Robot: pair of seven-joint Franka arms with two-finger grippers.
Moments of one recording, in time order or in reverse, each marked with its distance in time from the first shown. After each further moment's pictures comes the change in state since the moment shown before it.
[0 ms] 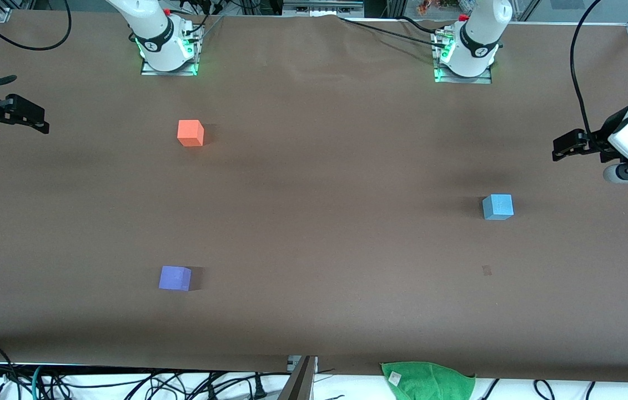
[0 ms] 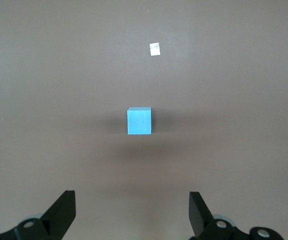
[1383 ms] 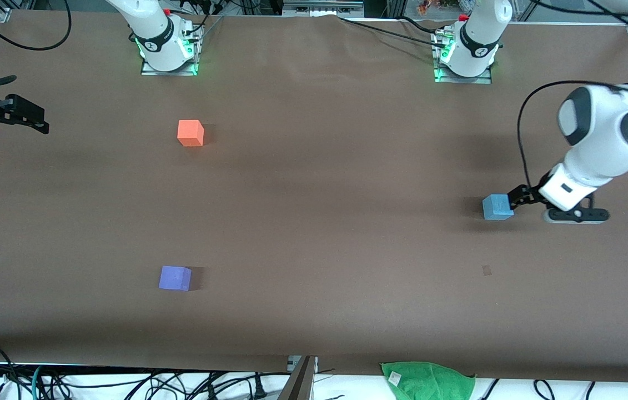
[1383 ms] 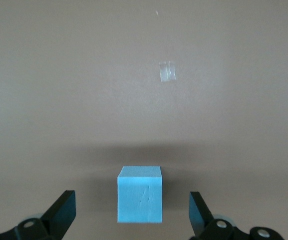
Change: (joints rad) left arm 0.053 0.107 -0.014 -0.579 0.001 0.889 0.007; right arm 0.000 0.000 0.000 0.000 0.000 0.001 0.000
